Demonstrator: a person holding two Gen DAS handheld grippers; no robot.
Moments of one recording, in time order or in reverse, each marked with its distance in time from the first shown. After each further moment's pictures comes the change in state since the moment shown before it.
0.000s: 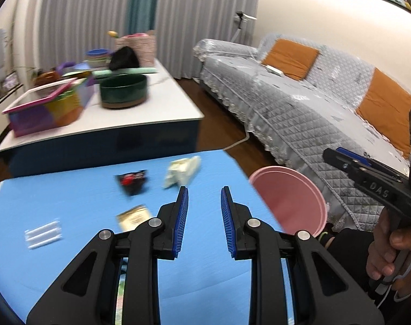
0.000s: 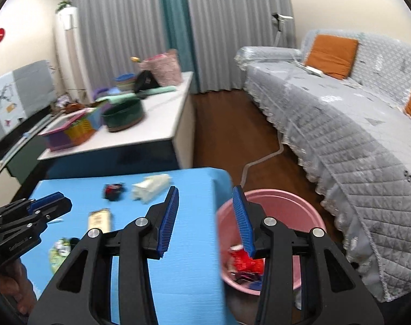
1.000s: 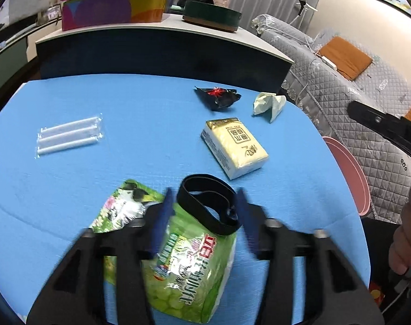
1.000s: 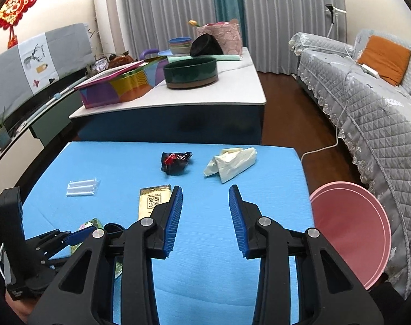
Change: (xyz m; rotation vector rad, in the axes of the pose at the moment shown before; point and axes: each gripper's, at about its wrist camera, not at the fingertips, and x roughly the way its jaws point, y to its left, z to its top) left arm 0.039 0.105 -0.105 -0.243 0.159 0.099; right arm 0.073 0.119 -0.032 -0.136 0.131 0.160
